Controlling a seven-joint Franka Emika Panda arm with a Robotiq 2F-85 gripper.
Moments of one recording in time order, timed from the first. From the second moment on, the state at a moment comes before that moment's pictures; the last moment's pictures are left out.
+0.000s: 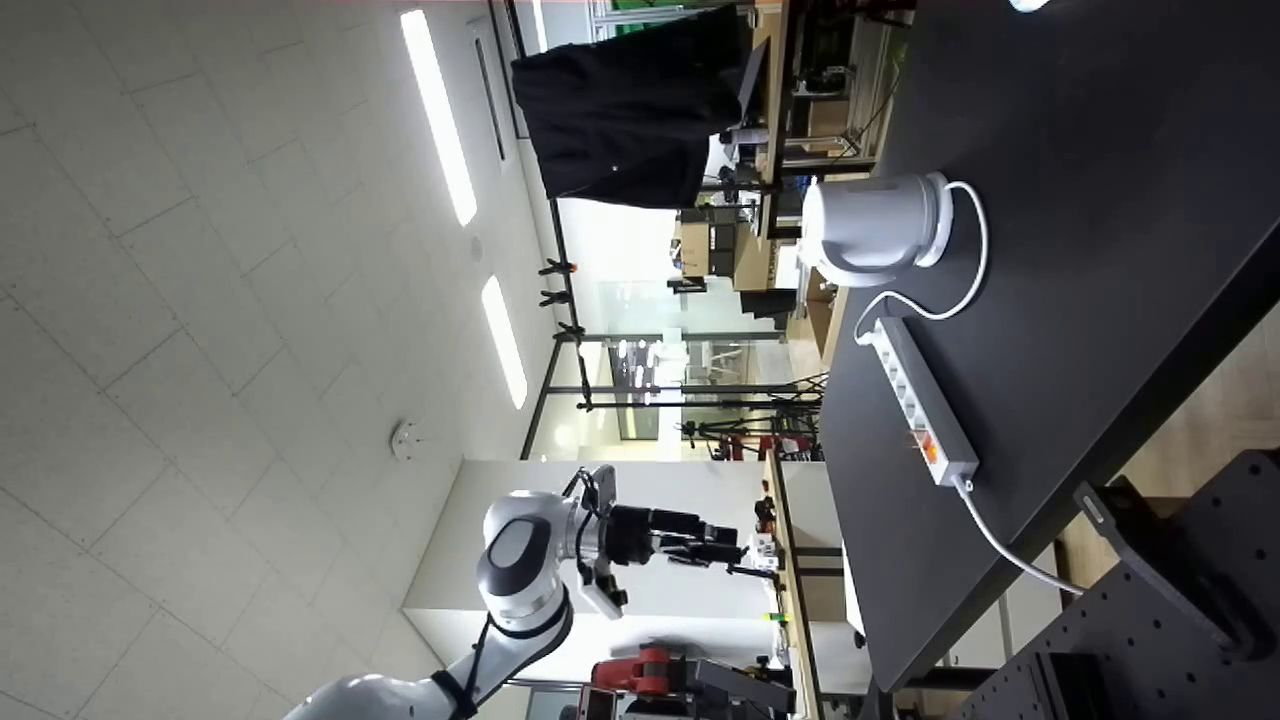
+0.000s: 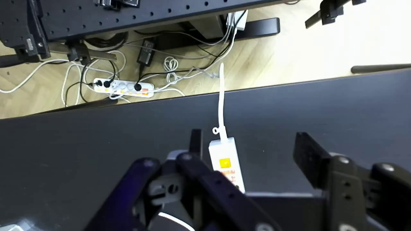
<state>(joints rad) 0.02 -0.50 0.20 -2.70 0.04 2.05 0.33</state>
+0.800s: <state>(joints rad) -0.05 -0.28 0.10 -2.68 0.04 2.40 0.35</state>
